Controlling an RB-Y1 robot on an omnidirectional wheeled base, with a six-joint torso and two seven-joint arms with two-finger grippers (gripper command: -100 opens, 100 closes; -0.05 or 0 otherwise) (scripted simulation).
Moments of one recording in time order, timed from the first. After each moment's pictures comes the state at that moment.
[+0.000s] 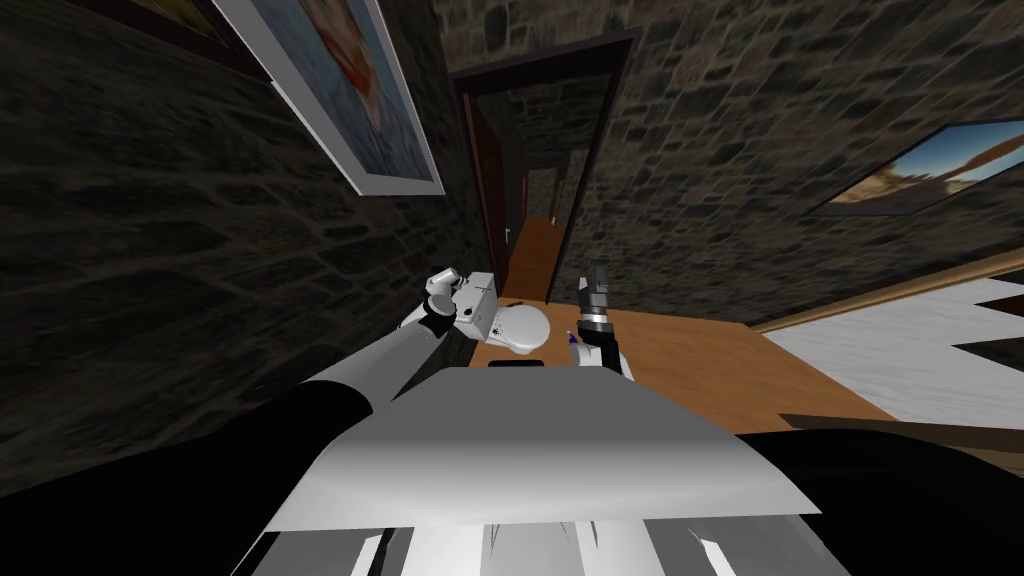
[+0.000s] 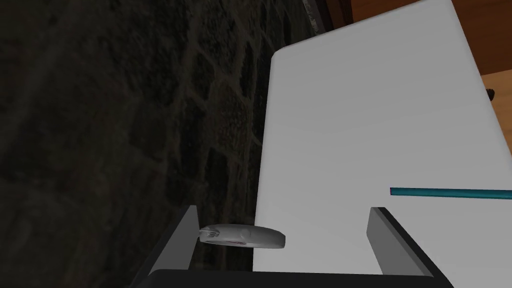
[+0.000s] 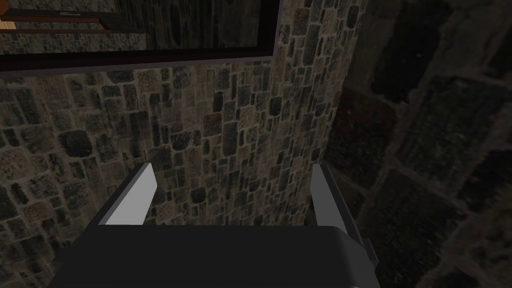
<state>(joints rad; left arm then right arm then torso) -1.01 0.23 0.98 -0.61 -0.26 0.63 0.67 0.48 0.04 0.05 -2.25 0.06 -0.35 0.09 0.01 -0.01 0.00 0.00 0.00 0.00</state>
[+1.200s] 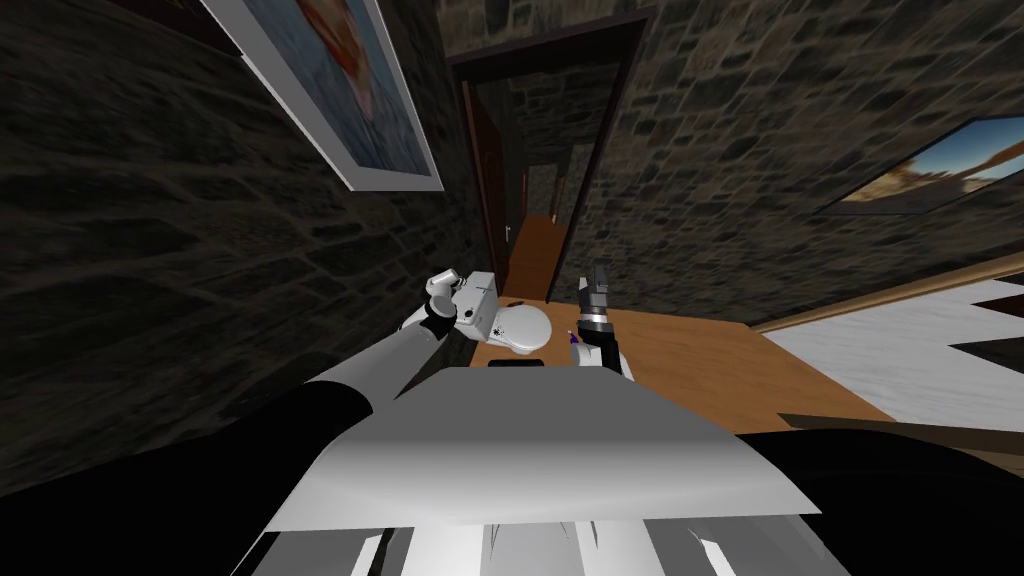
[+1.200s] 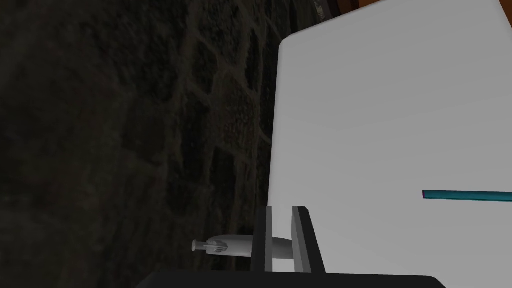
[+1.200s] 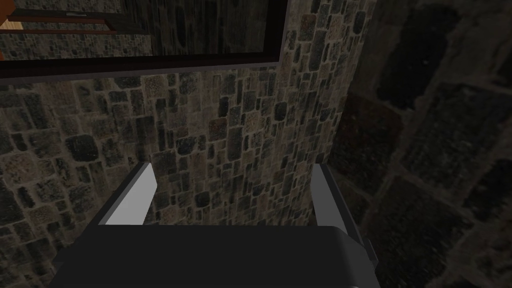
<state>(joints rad) -0.99 0.23 0.96 -0.63 -0.28 0.63 0.68 0.48 0.04 0.05 -2.25 0.06 -0.35 0.09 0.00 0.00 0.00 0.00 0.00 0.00</state>
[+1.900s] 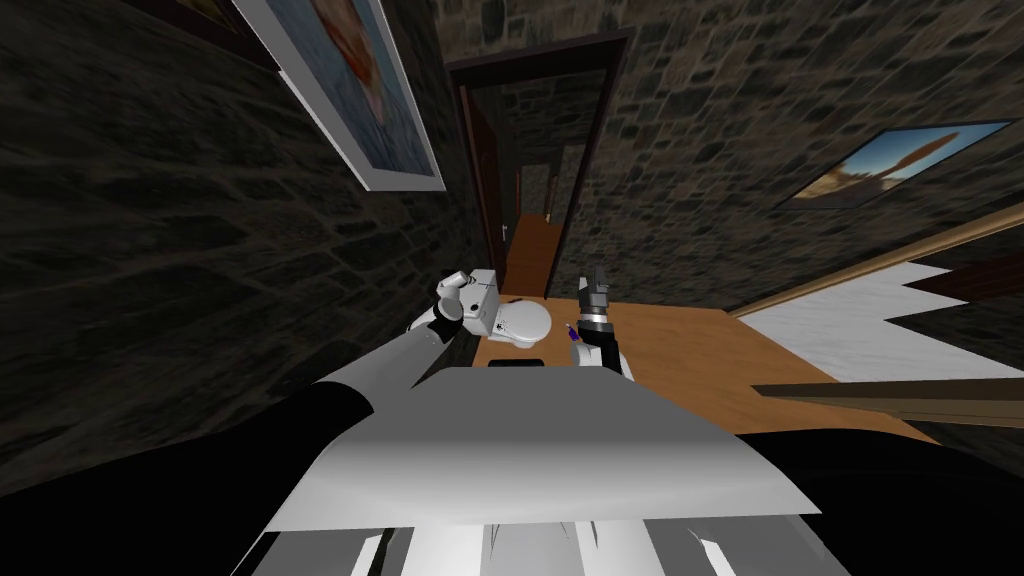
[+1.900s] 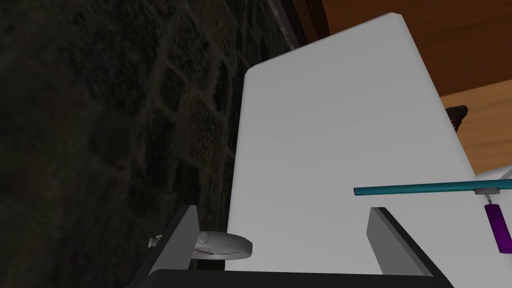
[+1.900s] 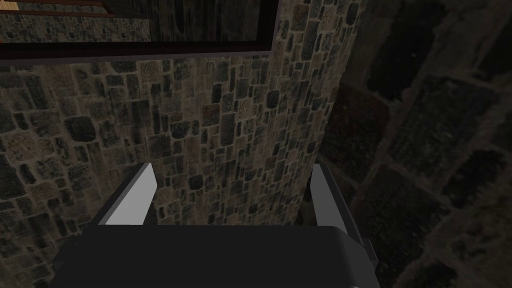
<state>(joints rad) -0.98 0.15 0.93 -0.61 -0.19 0.50 0.68 0.48 0.04 0.05 -2.25 0.06 -0.35 0.09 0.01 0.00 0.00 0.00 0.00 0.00</state>
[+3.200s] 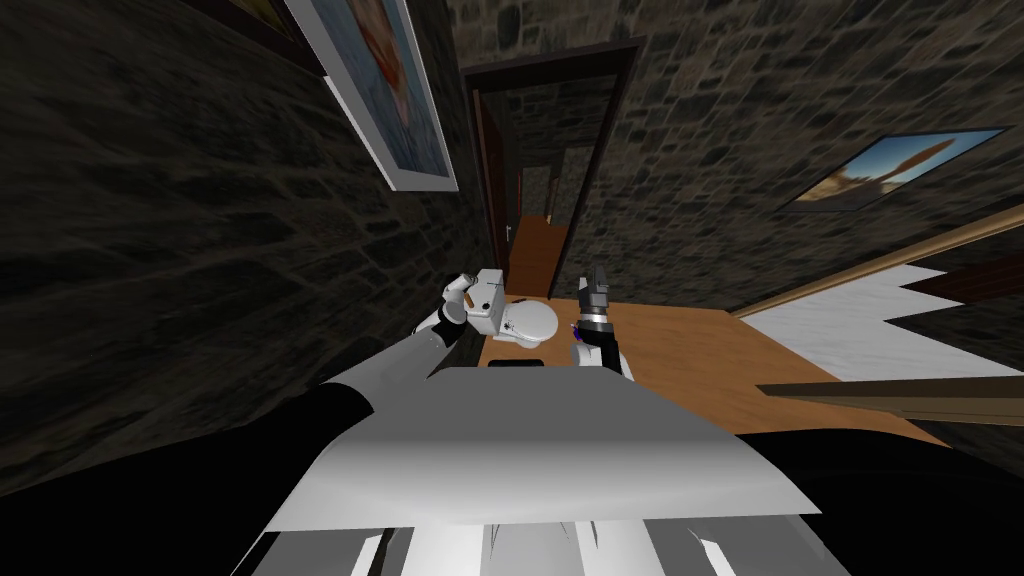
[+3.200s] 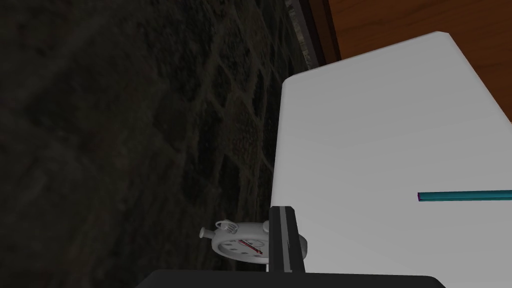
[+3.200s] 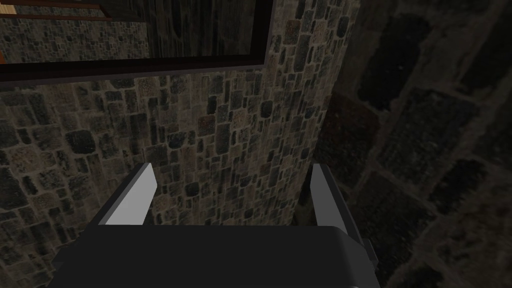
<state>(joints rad) -0.95 0.10 0.93 -0.62 -0.07 0.37 0.63 0.48 0.04 0.05 -2.25 0.06 -0.35 0.09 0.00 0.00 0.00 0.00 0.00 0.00</state>
